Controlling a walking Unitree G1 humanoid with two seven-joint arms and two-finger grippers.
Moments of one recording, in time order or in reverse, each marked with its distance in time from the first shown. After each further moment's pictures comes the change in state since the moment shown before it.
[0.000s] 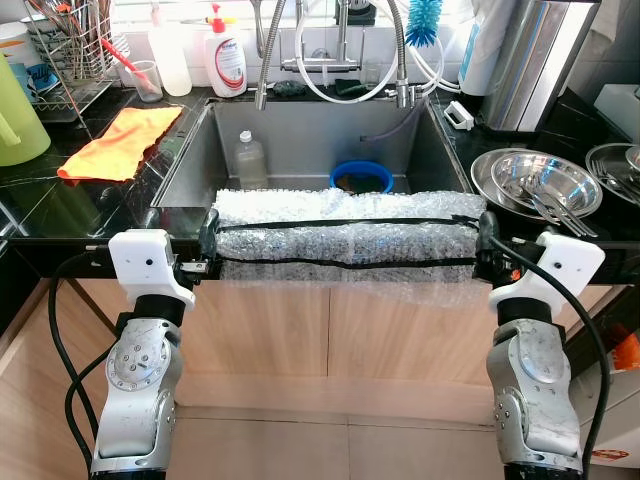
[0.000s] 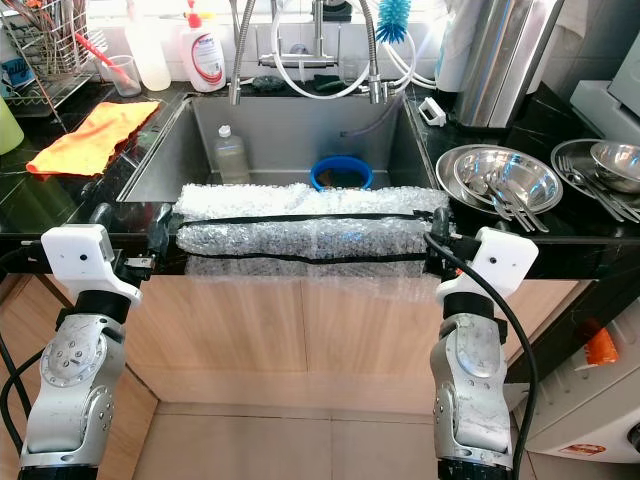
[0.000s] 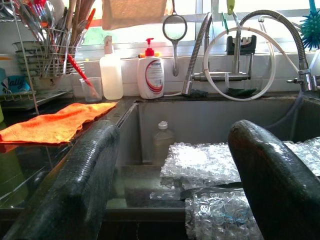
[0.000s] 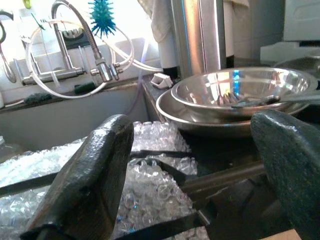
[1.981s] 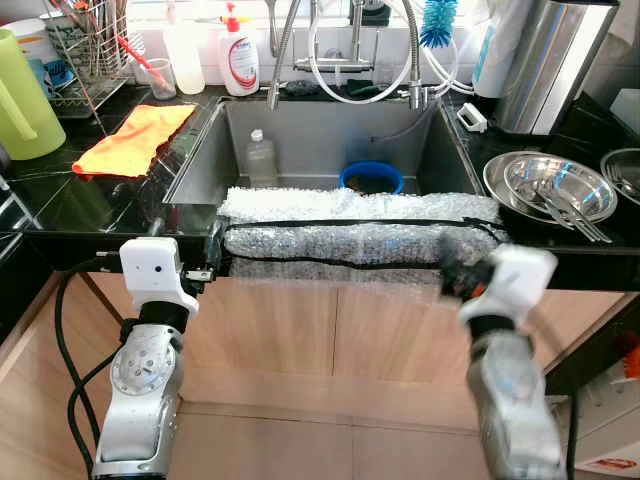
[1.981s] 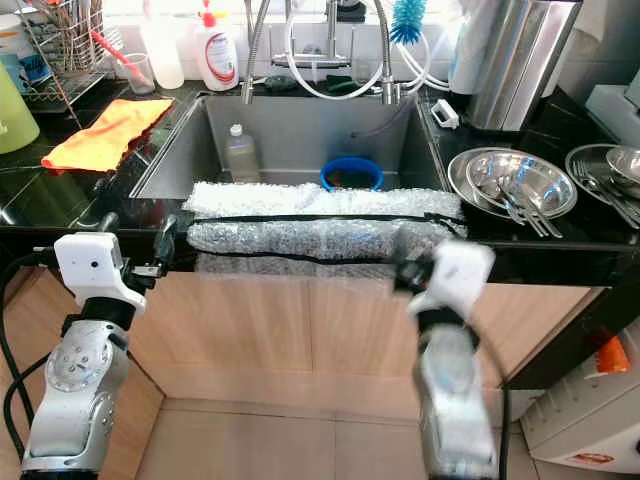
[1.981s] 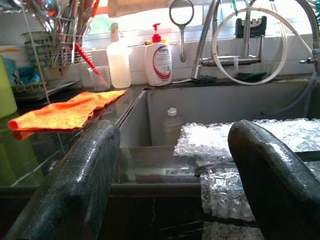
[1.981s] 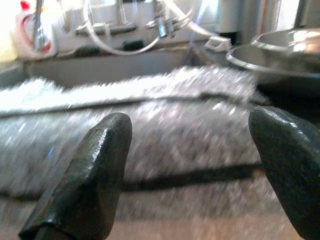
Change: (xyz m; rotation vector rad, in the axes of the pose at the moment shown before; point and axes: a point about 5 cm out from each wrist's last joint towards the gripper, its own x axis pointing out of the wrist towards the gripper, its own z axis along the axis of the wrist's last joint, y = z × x) left arm -0.004 -0.002 -0.009 0.049 0.043 -0.016; right arm -0.020 0.022 -0.028 -0.091 0.092 0.186
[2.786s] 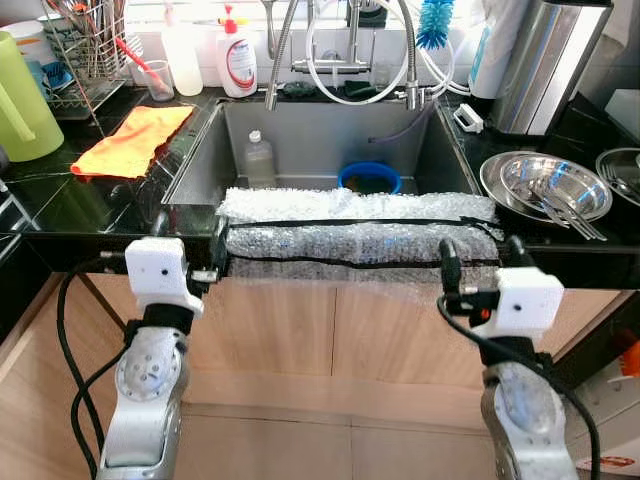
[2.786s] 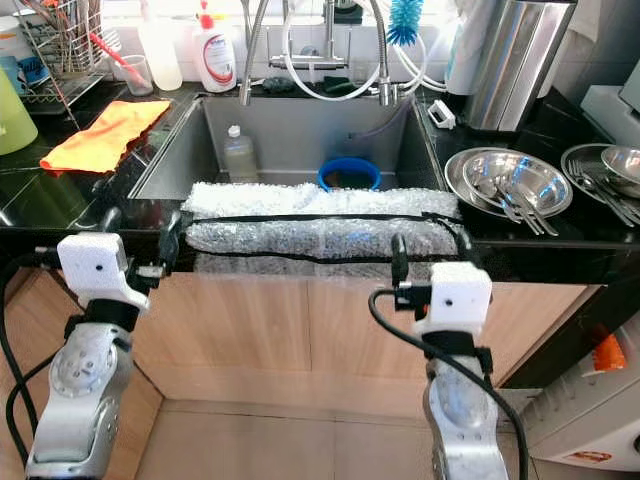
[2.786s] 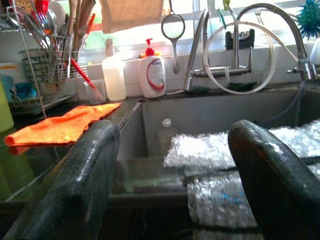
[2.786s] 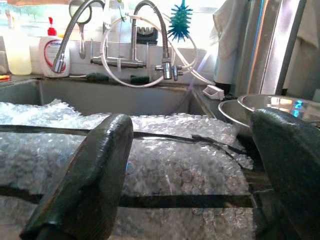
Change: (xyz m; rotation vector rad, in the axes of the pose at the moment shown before) left arm -0.006 -0.008 0.005 0.011 -0.041 -0.014; right arm -0.026 -0.003 0.021 -0.134 -0.155 0.029
